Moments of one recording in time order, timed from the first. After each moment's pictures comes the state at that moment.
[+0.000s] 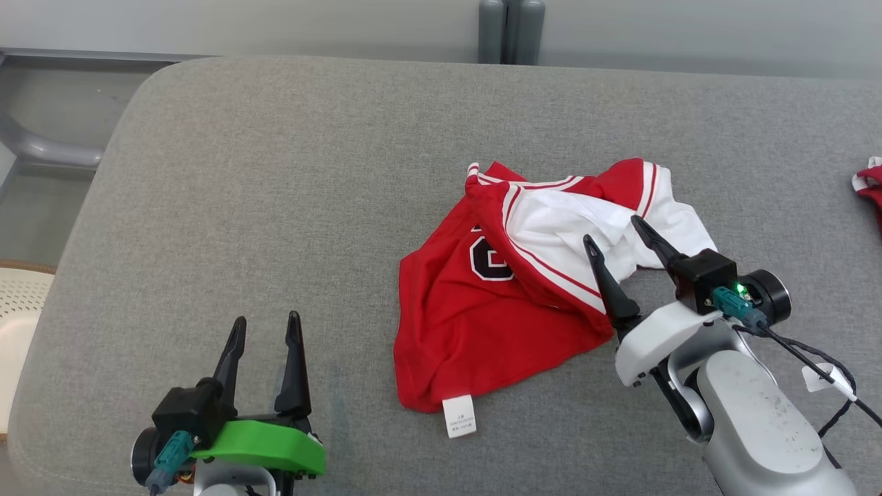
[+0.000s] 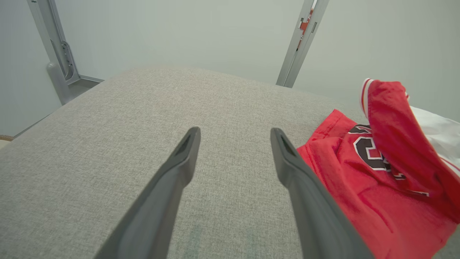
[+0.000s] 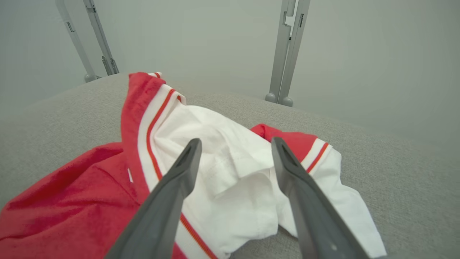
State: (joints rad) left arm -0.06 0.05 -0.16 0.22 -0.33 -0.01 -0.26; right arm -0.38 -0.17 0.29 0.40 0.17 0.13 -0.20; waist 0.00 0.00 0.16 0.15
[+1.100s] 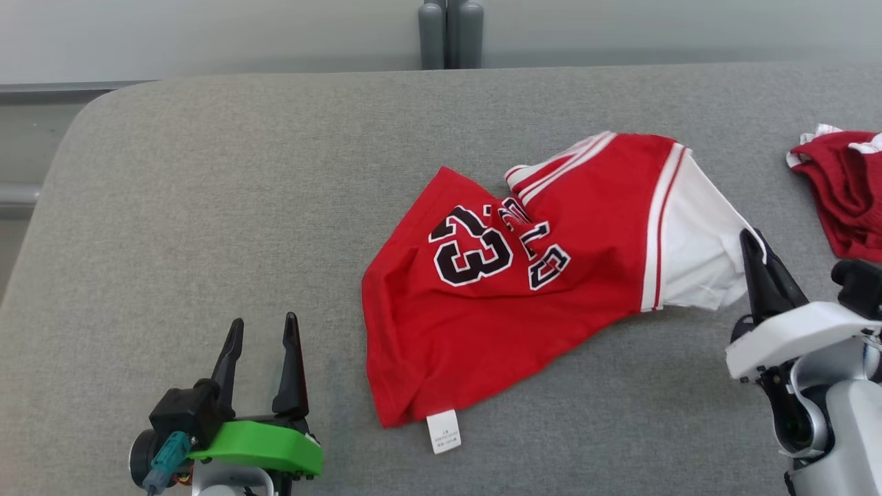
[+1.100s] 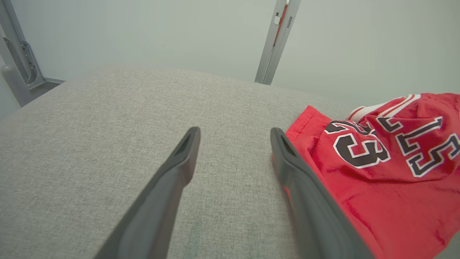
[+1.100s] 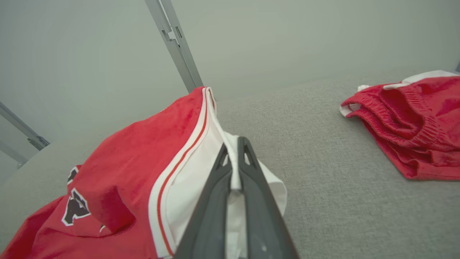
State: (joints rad) left arm -0.06 0.05 -0.15 0.22 -0.34 -0.01 -0.26; right arm -0.20 -0.17 -0.06 0.16 0.41 0.13 -0.01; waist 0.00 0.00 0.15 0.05
